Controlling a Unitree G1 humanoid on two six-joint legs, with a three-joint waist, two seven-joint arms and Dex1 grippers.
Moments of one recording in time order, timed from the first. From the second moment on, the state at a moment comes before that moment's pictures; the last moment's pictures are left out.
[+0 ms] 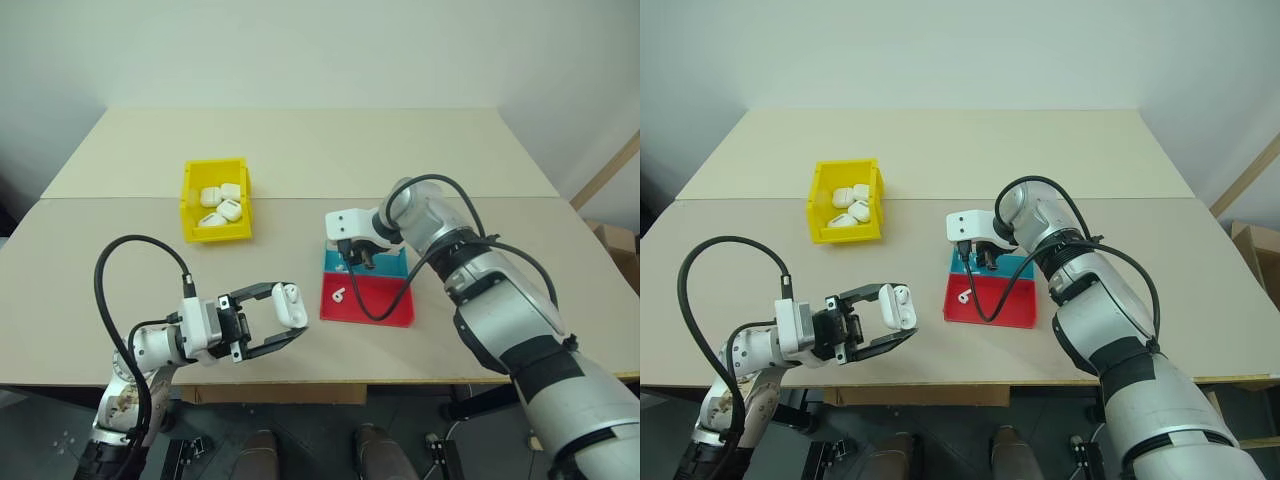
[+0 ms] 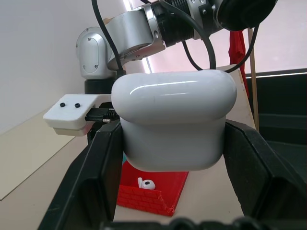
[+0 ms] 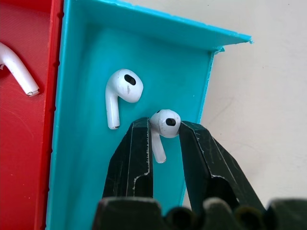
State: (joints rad) left arm -0.06 0.51 0.02 -0.26 -0.47 -0.22 -1.10; right arm -1.30 -0.30 0.58 1.00 -0.42 0.11 1.22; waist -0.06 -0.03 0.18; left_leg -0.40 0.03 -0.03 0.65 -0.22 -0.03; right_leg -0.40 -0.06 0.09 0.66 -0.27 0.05
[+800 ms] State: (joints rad) left arm -0.20 0.47 -0.02 -0.24 -0.48 -0.16 -1.08; right arm -1.03 -0.53 0.06 0.08 -0.10 0.58 1.15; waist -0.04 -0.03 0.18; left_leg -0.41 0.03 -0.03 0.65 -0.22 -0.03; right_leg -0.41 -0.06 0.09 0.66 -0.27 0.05
